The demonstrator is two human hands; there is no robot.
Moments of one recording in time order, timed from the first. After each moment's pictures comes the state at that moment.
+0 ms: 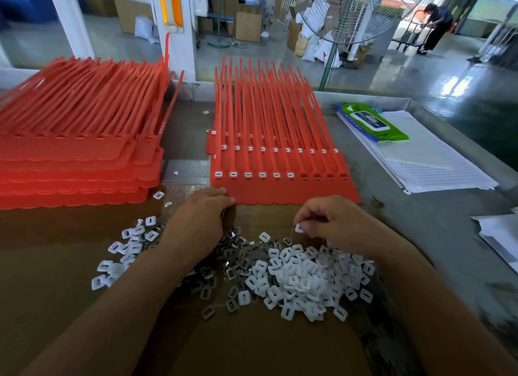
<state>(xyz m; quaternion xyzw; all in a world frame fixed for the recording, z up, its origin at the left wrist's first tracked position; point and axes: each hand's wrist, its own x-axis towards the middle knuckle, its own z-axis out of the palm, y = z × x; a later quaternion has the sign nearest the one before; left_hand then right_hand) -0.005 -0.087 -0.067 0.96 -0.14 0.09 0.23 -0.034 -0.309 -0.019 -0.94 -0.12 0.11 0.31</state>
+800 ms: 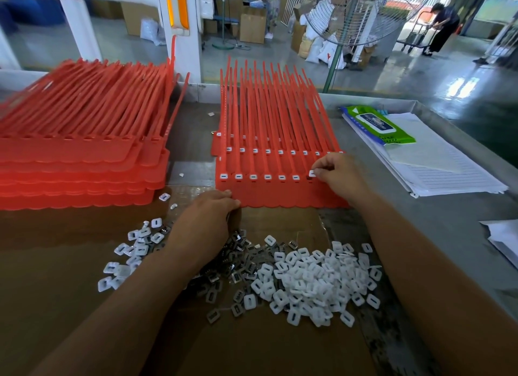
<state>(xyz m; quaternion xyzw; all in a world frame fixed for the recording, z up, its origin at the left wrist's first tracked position) -0.006 -0.088 -0.067 0.96 -0.14 0.10 0.23 0.059 -0.330 -0.040 -0.94 0.02 -0.08 0.34</state>
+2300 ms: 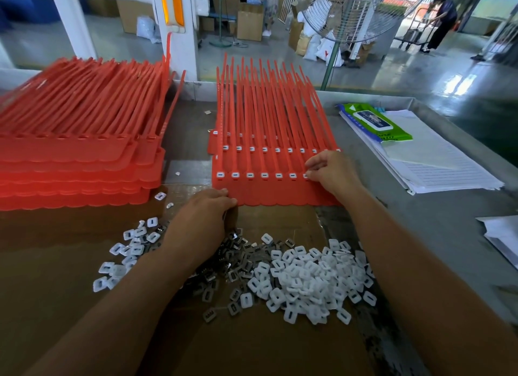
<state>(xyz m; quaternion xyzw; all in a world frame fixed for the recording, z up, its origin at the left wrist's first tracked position) -0.007 -0.089 -0.065 0.96 -0.14 0.09 0.23 0.065 -0.326 -0.043 -0.93 0.07 -0.07 0.34</state>
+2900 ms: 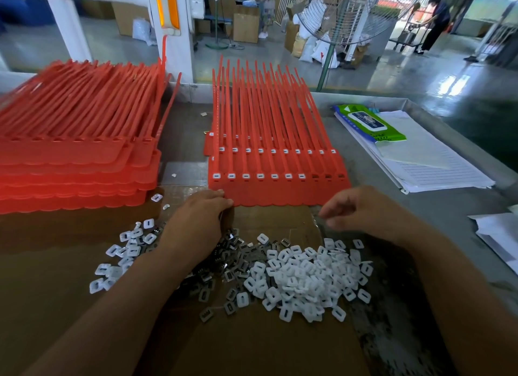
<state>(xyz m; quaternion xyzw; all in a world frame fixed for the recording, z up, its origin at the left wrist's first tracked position) -0.007 -0.089 -0.064 0.96 -0.13 0.09 0.23 -0.028 -0.350 -0.010 -0.94 -0.09 0.09 0.32</state>
